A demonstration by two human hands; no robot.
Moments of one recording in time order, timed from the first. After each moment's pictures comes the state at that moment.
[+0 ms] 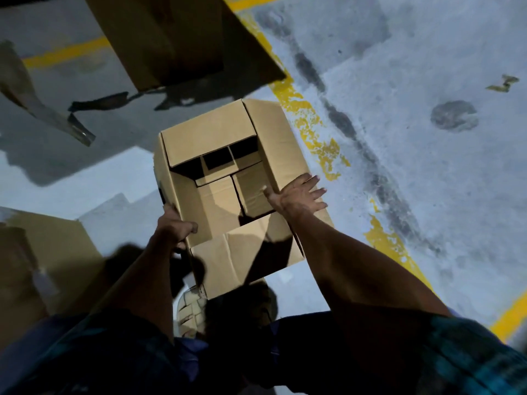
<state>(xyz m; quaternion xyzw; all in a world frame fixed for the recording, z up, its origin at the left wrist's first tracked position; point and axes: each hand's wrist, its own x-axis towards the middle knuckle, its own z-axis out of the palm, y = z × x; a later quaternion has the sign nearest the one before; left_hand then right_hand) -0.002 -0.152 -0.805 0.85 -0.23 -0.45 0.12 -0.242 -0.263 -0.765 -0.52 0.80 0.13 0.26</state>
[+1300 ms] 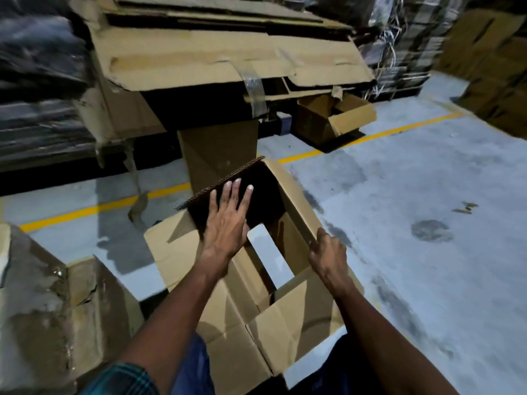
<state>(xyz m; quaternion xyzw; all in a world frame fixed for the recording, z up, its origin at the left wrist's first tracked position) -0.038 -0.172 -0.512 0.72 -0.66 0.18 0.11 -0.285 -0.213 -0.555 -0.73 0.65 -0.19 0.10</state>
